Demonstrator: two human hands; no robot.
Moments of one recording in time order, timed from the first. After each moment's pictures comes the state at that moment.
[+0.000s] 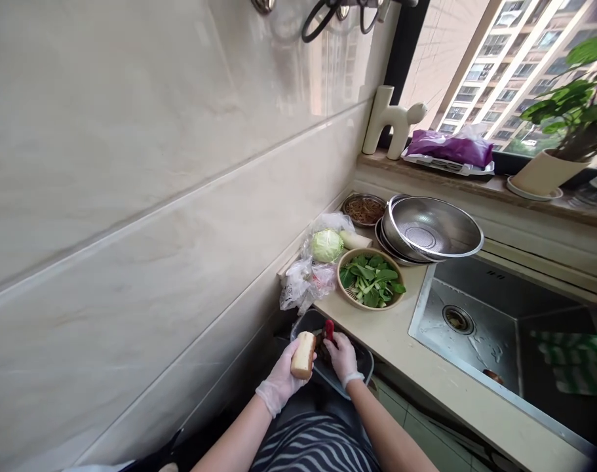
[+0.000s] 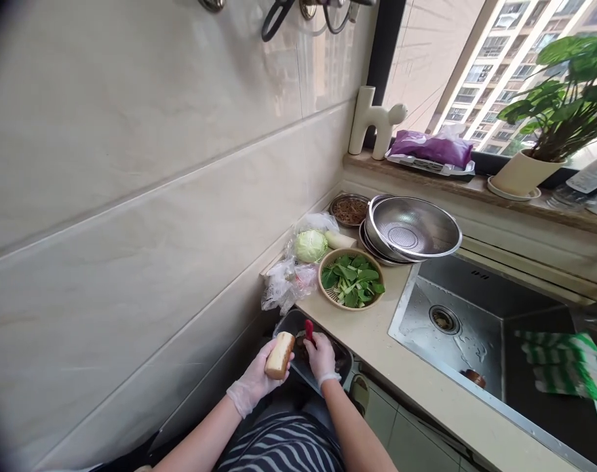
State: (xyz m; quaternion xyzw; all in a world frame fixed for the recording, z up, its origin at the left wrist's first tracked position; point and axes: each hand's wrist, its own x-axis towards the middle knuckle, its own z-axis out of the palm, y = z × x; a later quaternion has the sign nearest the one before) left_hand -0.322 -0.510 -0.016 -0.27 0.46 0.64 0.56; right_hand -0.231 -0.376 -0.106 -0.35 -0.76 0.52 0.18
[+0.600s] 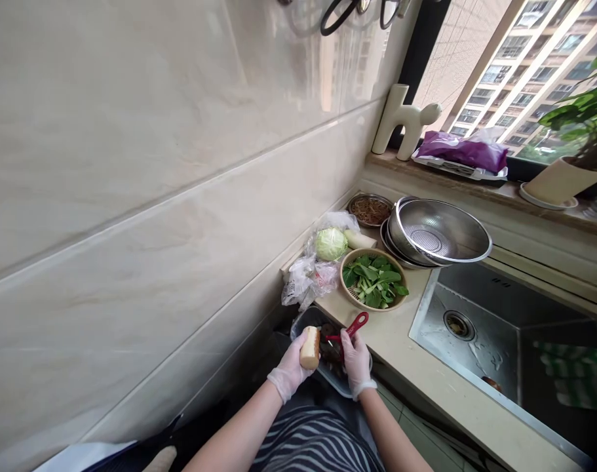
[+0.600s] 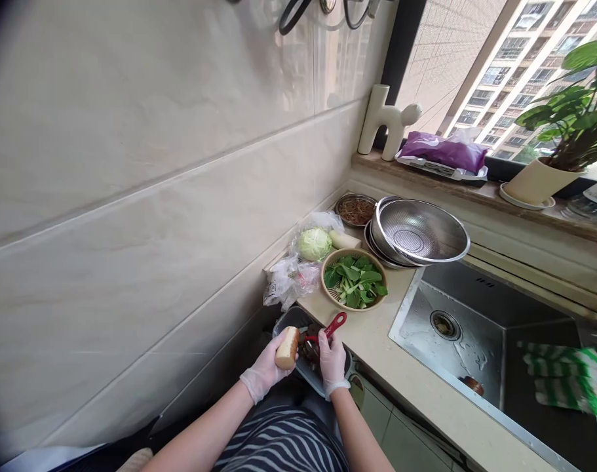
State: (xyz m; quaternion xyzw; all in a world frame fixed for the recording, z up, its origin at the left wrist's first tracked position) left_hand -0.315 -0.487 -0.030 -0.31 0.45 0.65 0.53; right_hand -0.215 -0.374 -0.063 -0.44 -0.60 0.62 0.25
